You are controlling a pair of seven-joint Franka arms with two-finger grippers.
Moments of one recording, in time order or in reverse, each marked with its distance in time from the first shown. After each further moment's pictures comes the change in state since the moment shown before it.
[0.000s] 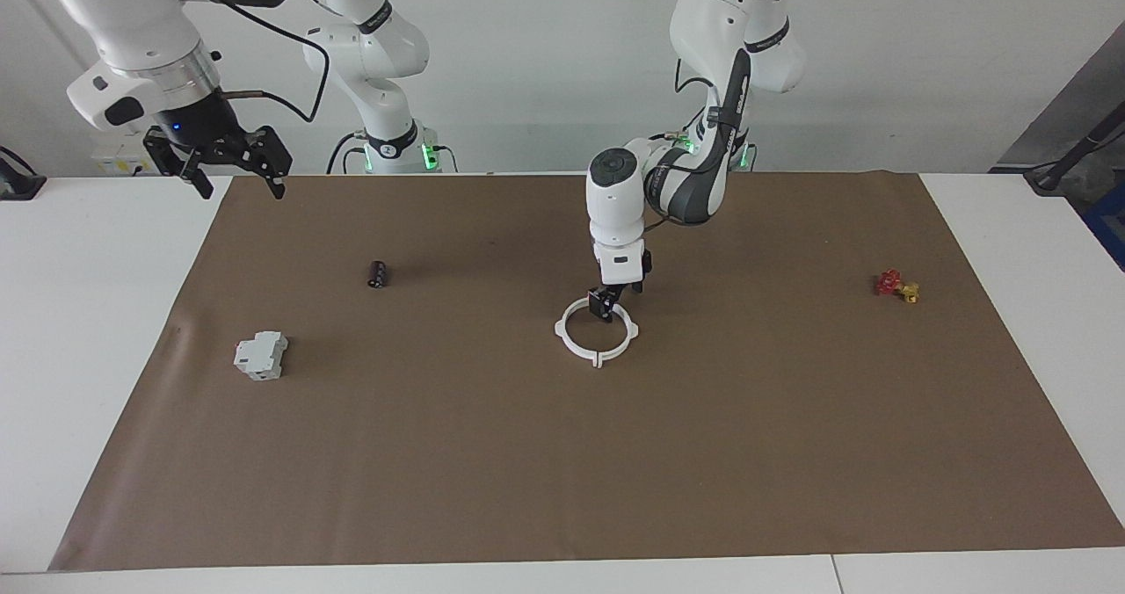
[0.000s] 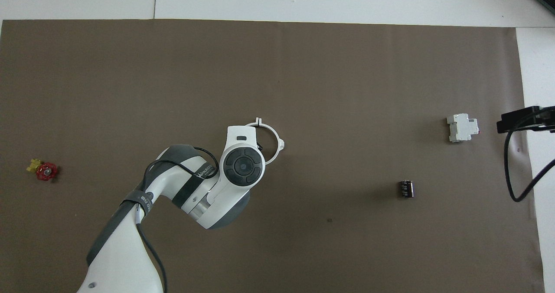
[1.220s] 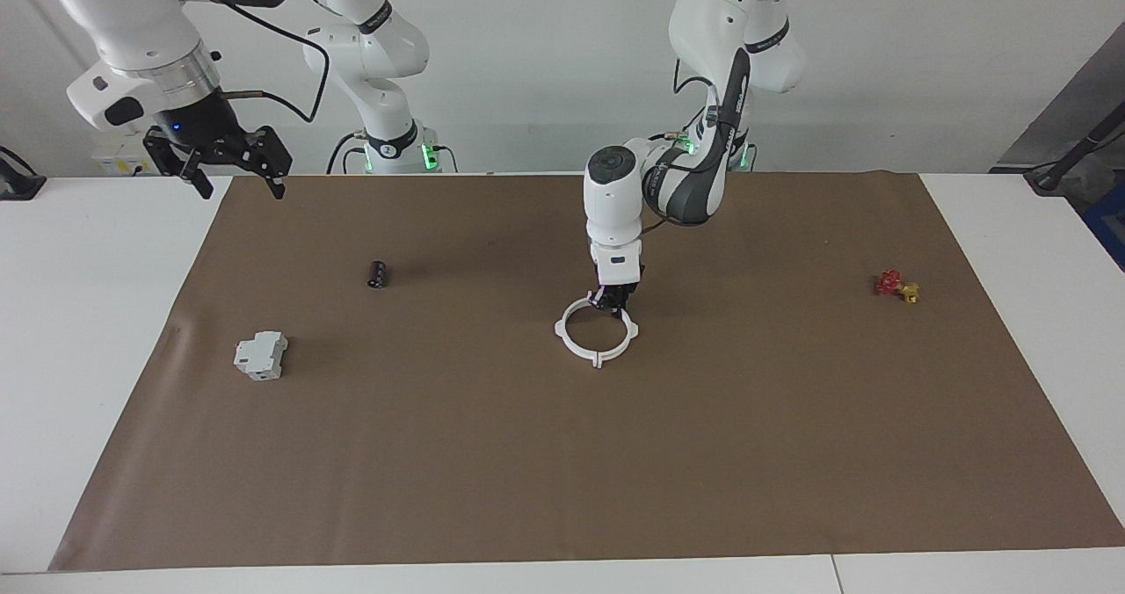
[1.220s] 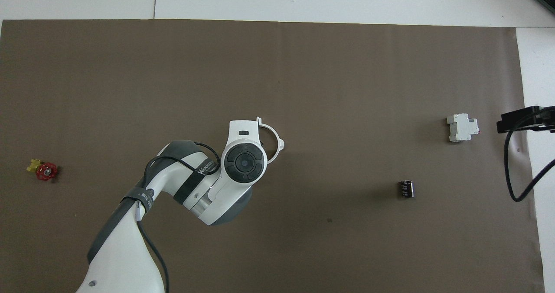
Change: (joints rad) left arm 0.000 0.011 0.002 0.036 0.000 0.012 -0.001; right arm 0.000 0.000 0.000 0.000 0.000 0.000 0.000
